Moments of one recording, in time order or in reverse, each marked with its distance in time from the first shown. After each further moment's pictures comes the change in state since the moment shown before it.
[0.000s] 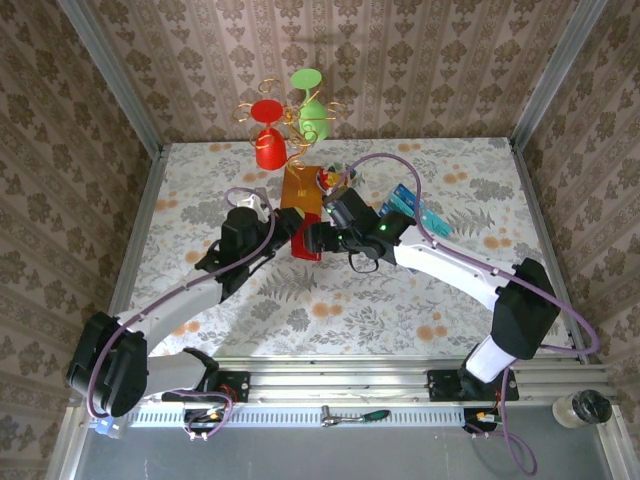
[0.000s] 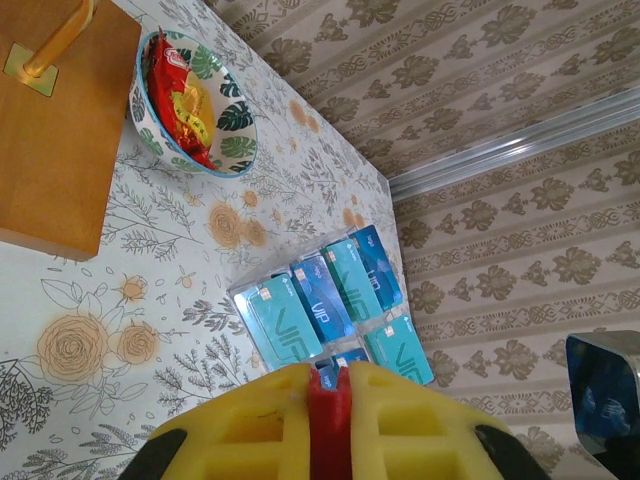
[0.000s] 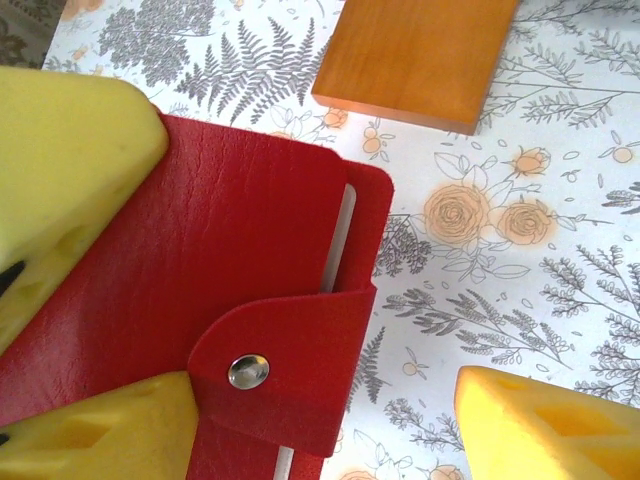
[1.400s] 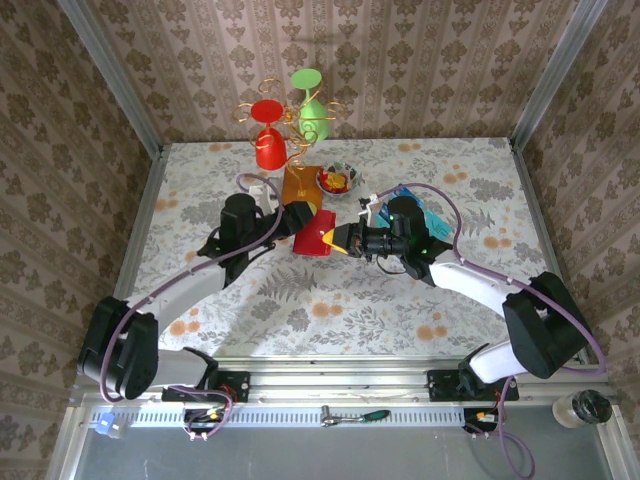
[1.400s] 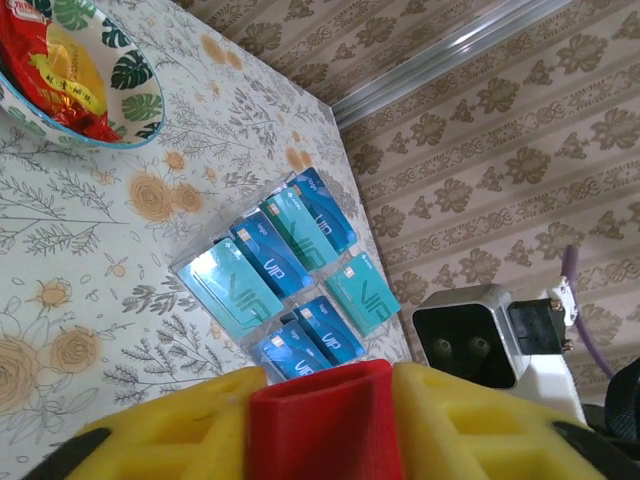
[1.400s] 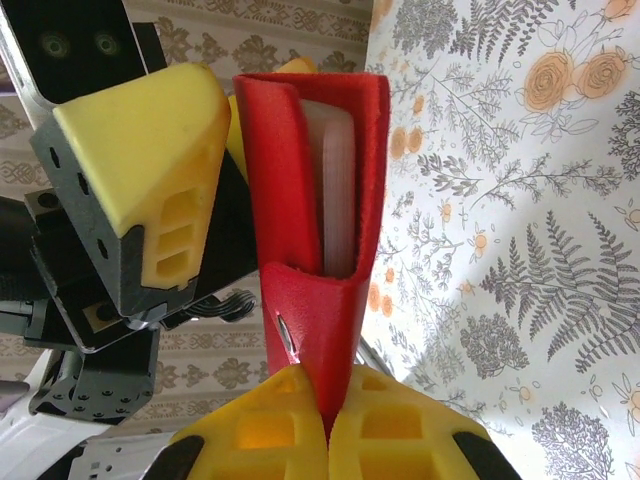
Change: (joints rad) left arm 0.067 0.103 0.077 0.046 0.298 0.140; right arm -0.262 -0.163 -0.532 0.872 -0.778 0.533
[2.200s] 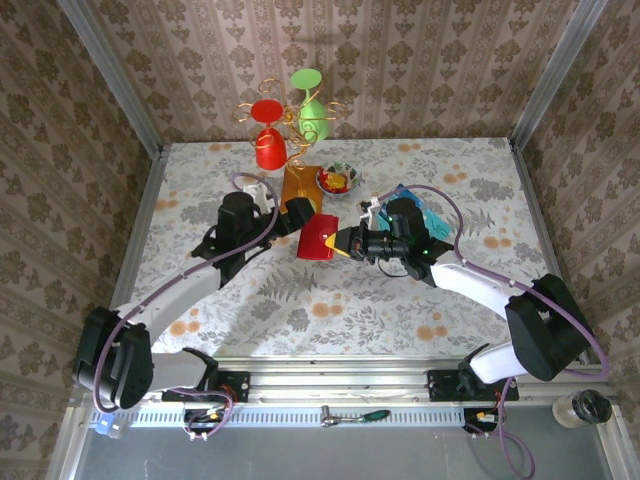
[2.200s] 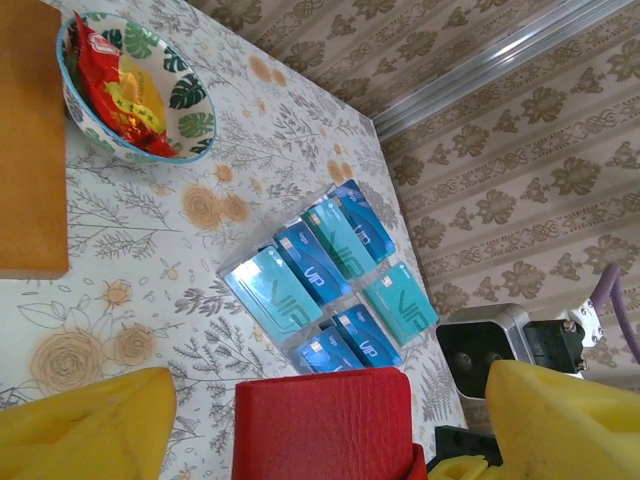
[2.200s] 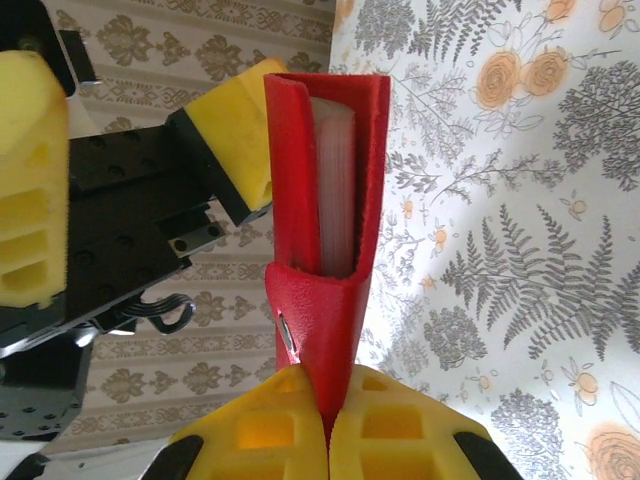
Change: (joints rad) left arm 0.001 -0.050 0.031 -0.141 -0.079 0.055; right arm 0.004 -0.016 -0.001 -0.084 0.033 -0.055
